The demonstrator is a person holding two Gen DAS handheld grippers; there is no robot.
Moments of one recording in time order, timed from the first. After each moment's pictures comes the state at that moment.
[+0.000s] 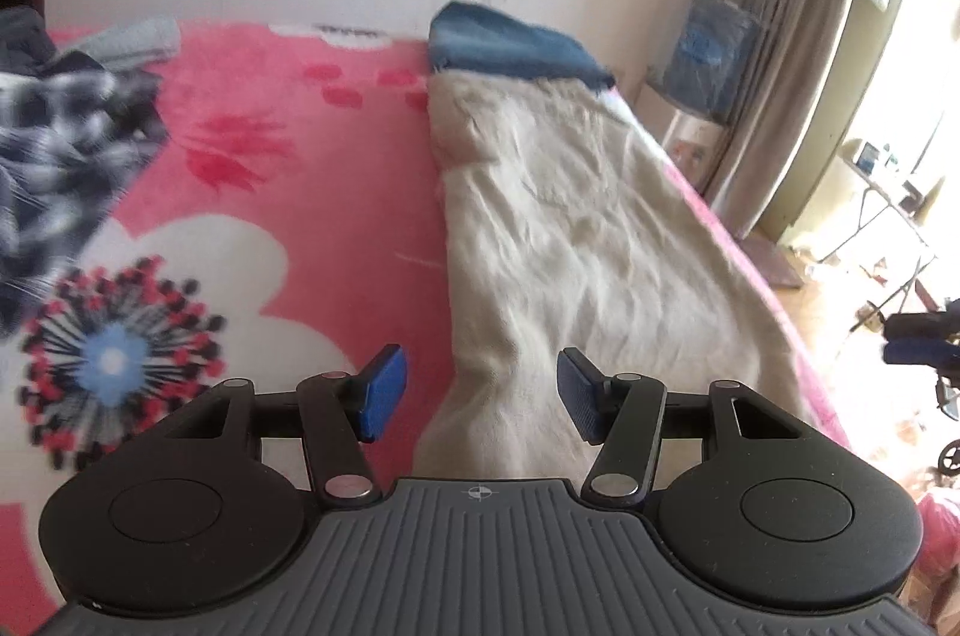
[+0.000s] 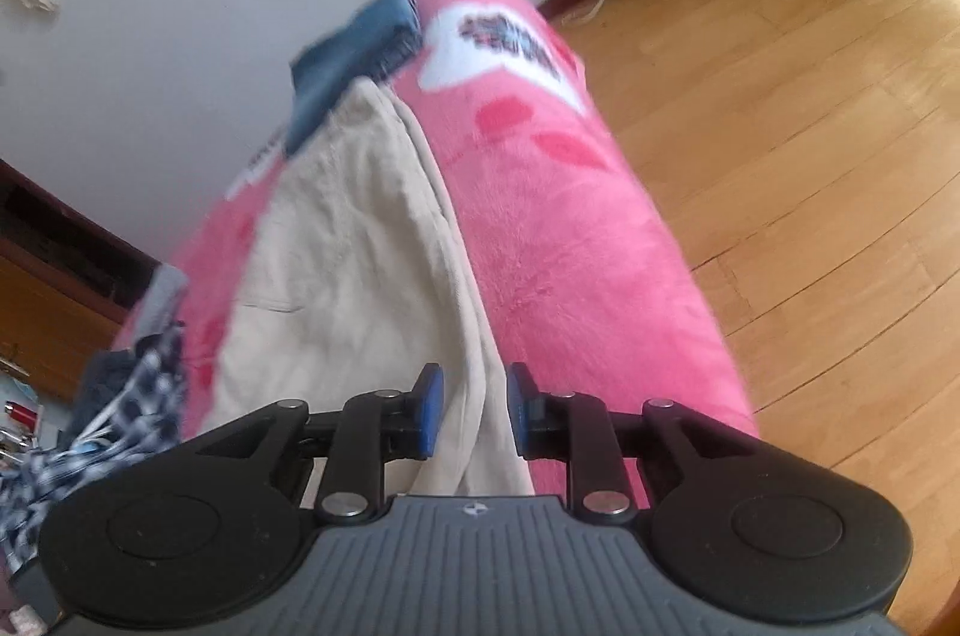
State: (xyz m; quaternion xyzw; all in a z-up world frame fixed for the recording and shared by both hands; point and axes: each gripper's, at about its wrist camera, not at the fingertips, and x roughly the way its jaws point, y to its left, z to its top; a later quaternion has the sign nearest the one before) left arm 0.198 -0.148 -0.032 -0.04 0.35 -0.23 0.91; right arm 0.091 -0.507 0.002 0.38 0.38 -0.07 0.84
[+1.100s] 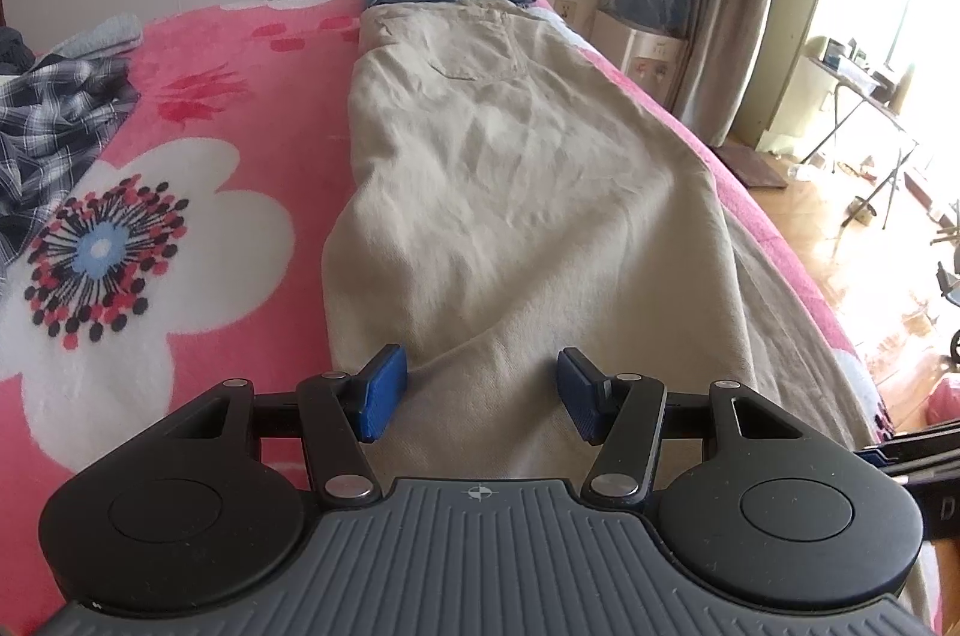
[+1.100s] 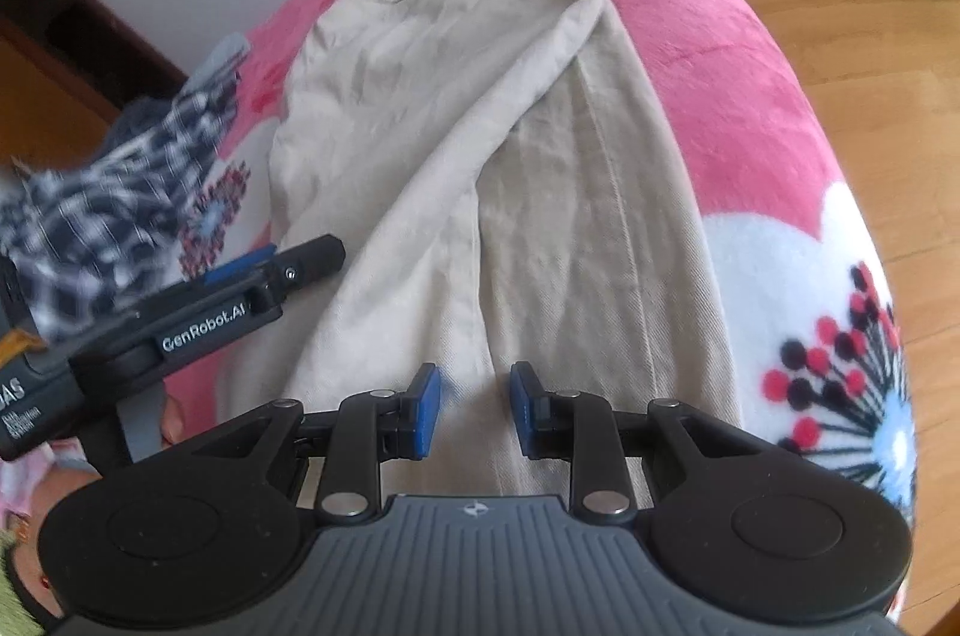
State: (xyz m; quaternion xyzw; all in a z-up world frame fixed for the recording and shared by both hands) left arm 0.119 -0.172 -0.059 0.05 0.38 -0.26 0.89; right arm 0.018 -0.364 -0.046 0.25 0.47 0.01 0.84
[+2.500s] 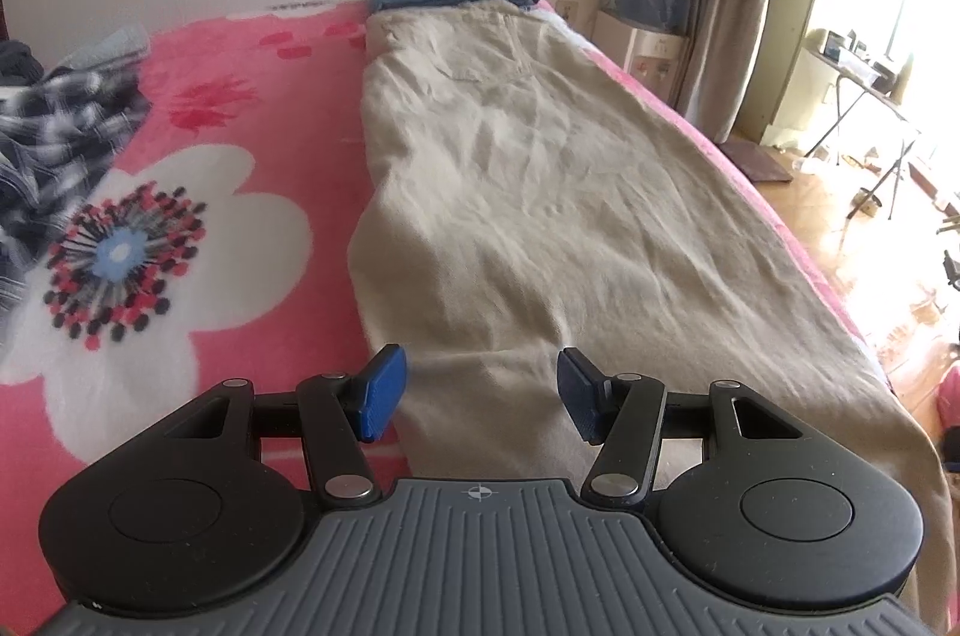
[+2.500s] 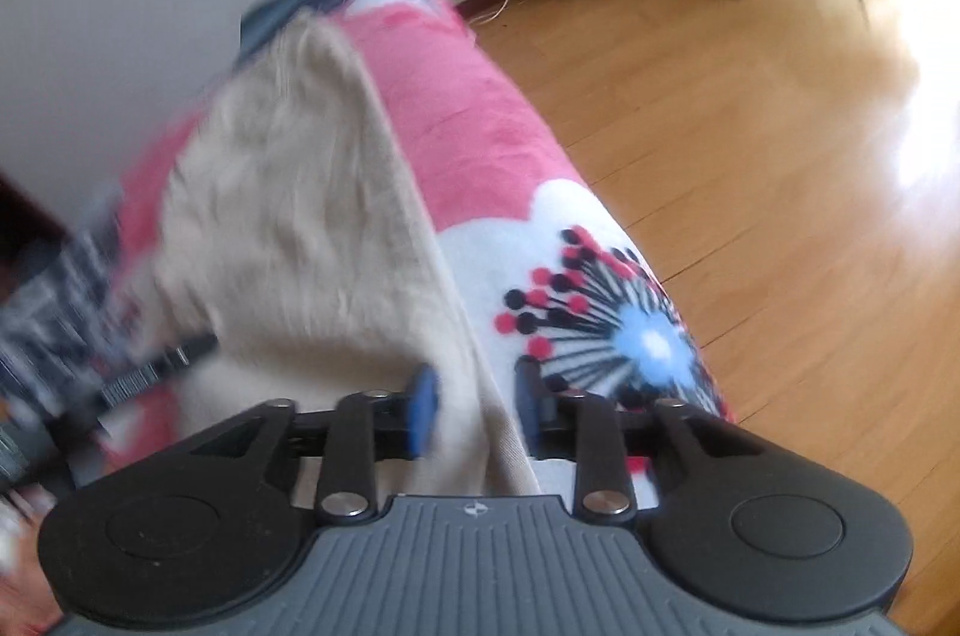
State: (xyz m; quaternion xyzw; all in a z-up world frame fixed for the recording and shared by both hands) left arm 0.109 -0.162 -0.050 0.06 0.36 -0.26 0.89; right arm -0.096 -0.414 -0.031 0.36 0.38 -0.16 0.84
